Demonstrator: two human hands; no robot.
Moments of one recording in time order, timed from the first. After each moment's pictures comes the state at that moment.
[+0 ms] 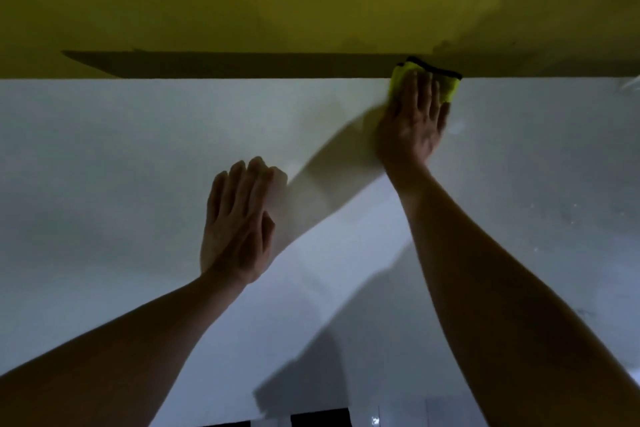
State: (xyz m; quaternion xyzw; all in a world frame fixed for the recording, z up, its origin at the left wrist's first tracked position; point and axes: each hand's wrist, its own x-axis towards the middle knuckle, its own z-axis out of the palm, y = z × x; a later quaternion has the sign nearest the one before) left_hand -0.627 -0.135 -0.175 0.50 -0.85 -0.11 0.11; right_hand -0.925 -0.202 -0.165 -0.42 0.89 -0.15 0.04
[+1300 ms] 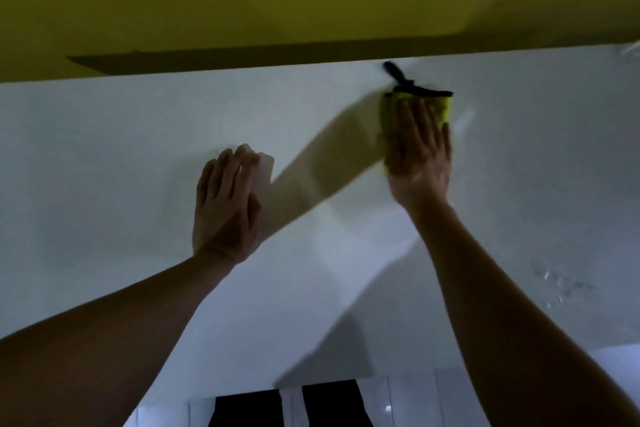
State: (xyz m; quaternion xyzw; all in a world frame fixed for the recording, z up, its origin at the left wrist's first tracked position) left_hand -0.628 -0.134 -0.170 0.51 -0.85 -0.10 0.11; right_hand -0.941 -0.099 -0.169 -0.55 0.82 -0.18 0.03
